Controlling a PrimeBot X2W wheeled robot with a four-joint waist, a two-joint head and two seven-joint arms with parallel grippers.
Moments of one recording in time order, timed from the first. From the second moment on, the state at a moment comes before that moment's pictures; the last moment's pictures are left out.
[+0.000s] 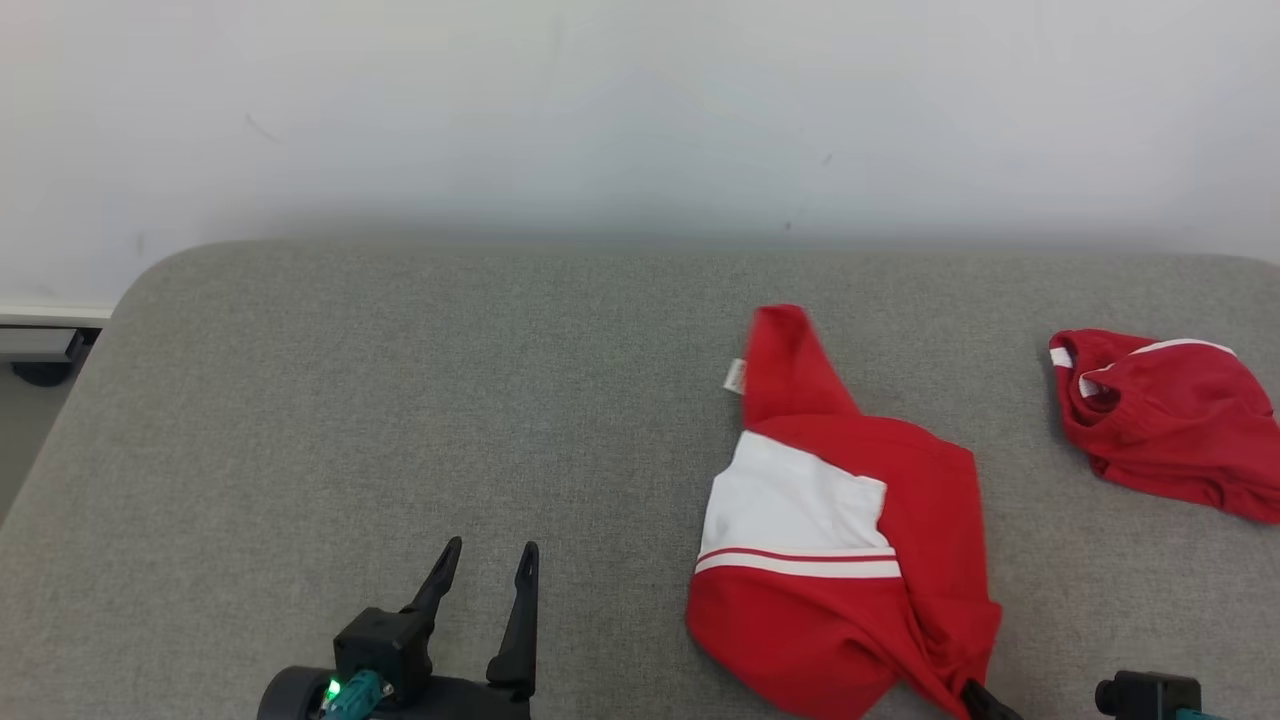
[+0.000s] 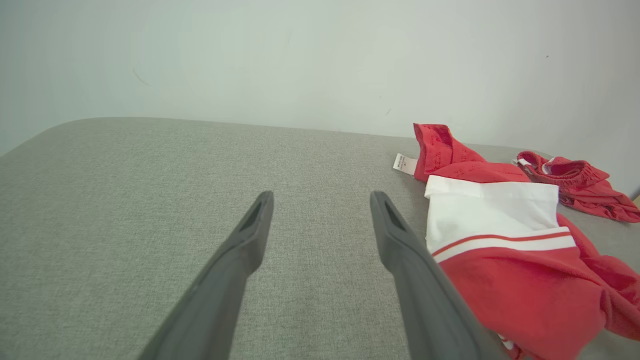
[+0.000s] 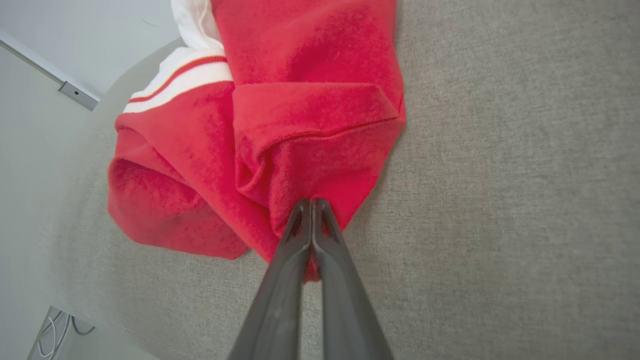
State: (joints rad) left arm -0.08 0.06 -0.42 0.17 -0.21 0.12 -0.10; right arm 0.12 -0.31 0.26 0.23 0.81 0.10 0.01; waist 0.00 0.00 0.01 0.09
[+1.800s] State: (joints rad) left arm -0.64 0.04 -0.73 0.60 -0.61 -0.07 0.08; right arm -0.43 -0.28 0.29 0.43 0.71 -0.06 0.13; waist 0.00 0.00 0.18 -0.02
